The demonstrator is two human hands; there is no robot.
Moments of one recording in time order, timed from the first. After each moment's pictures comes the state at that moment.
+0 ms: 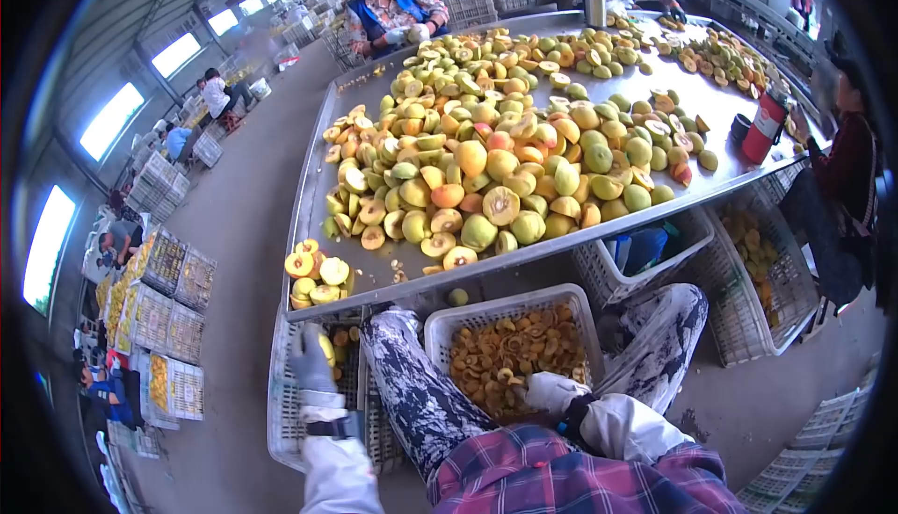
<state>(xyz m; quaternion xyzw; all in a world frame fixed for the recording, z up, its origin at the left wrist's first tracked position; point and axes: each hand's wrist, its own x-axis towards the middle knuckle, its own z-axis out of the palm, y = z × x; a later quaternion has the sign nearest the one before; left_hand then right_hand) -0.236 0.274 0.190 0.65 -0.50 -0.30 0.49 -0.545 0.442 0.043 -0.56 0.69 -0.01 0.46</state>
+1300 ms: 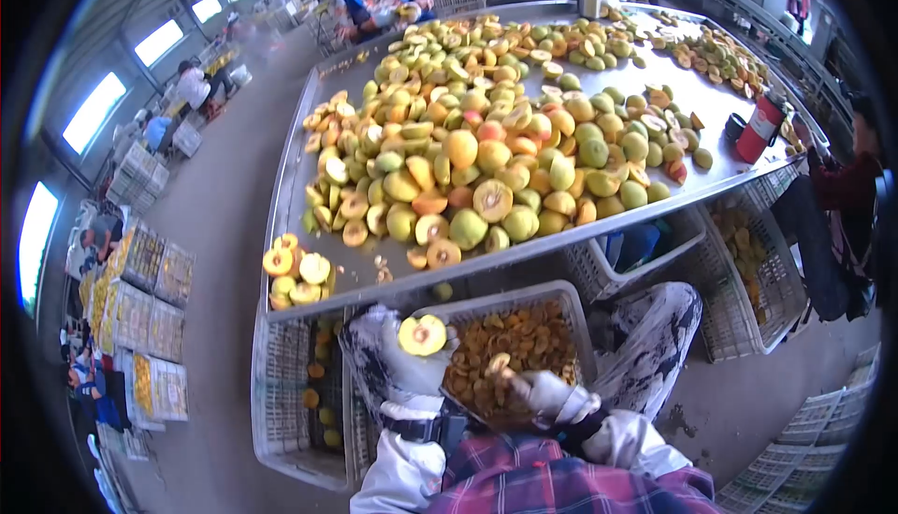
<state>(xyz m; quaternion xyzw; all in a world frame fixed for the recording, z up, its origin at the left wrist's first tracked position) -0.390 0.320 0.160 0.37 -0.10 -0.79 0.48 -0.549 0.454 0.087 -0.46 0.66 -0.26 0.53</state>
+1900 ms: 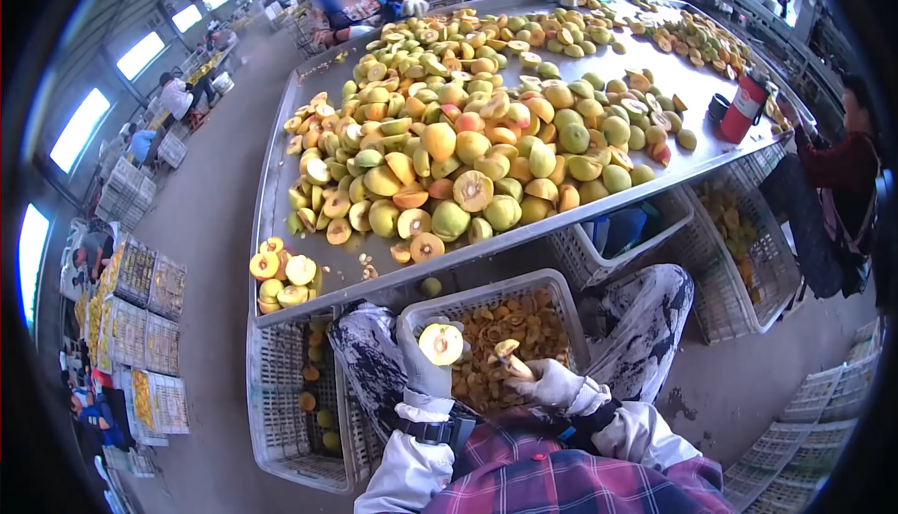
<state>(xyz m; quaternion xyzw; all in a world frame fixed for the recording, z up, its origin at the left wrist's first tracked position) -0.403 0.339 0.119 0.44 -0.27 -0.73 0.44 -0.560 0.466 0.099 -0.37 0.63 -0.32 0.60</state>
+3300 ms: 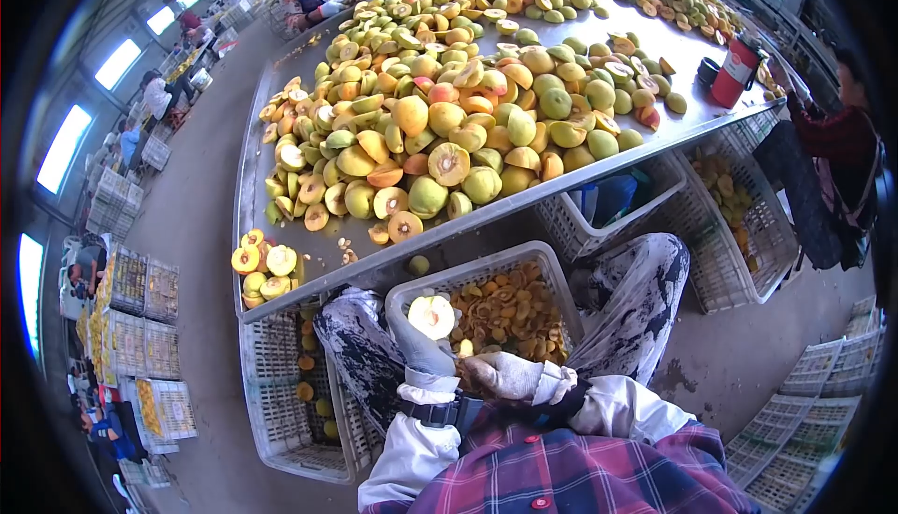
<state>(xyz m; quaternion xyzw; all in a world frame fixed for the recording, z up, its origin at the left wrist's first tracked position) -0.425 0.340 0.118 0.47 -0.25 -0.68 0.50 -0.526 0.448 0.095 -0.45 0.51 -0.33 0.65</state>
